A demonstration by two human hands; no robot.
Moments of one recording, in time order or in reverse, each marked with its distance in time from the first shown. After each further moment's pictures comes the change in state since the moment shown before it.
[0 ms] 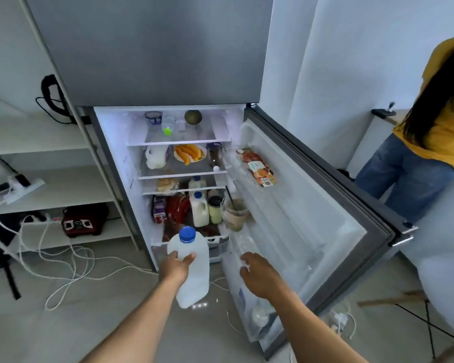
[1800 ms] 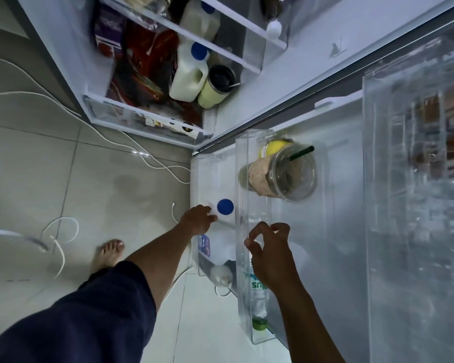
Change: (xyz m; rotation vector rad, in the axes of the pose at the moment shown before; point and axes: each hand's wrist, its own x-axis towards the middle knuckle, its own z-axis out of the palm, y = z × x) left_hand 0.220 -0.101 0.239 0.440 -0.795 -0.060; right_hand 0.208 0.052 0.038 -0.270 -0.148 0.398
